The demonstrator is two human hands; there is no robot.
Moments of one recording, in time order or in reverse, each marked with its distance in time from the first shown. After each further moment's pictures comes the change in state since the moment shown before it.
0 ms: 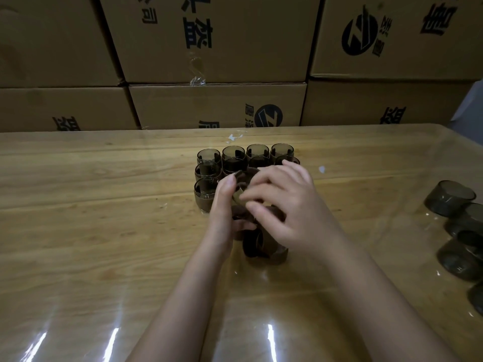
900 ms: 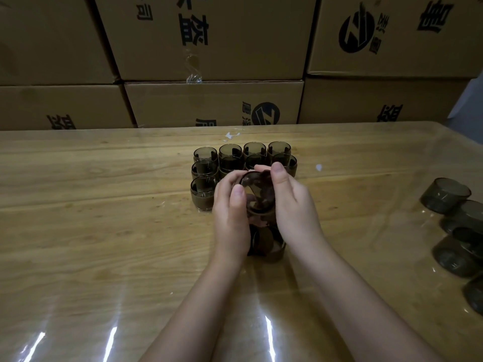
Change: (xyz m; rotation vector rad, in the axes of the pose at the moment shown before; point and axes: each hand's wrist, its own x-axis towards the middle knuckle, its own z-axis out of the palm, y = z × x) left_hand -0.018 -0.001 0.028 0.123 0.243 0.345; right_hand 0.000 -0.007 0.020 0.738 0.209 0.780
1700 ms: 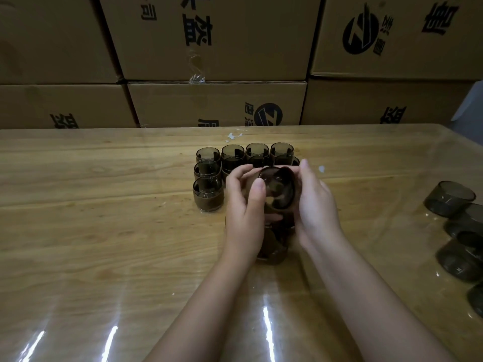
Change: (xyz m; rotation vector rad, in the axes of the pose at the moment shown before) left_hand -0.002 0.007 0.009 -0.033 -0.089 0.036; right_hand 0.017 0.003 -0.010 0.265 0.131 0.227
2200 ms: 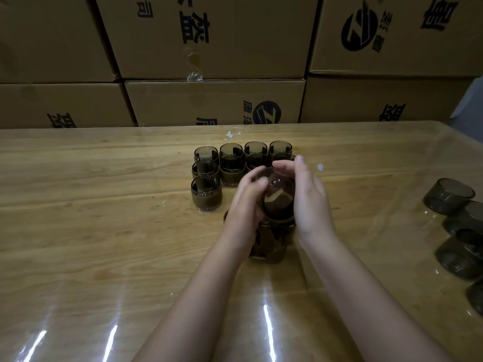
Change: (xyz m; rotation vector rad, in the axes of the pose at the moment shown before) left_hand 0.012 0.008 -0.002 -0.147 -0.196 -0.321; right_hand -0.007 -0.003 0.003 -0.202 0.016 -0.168
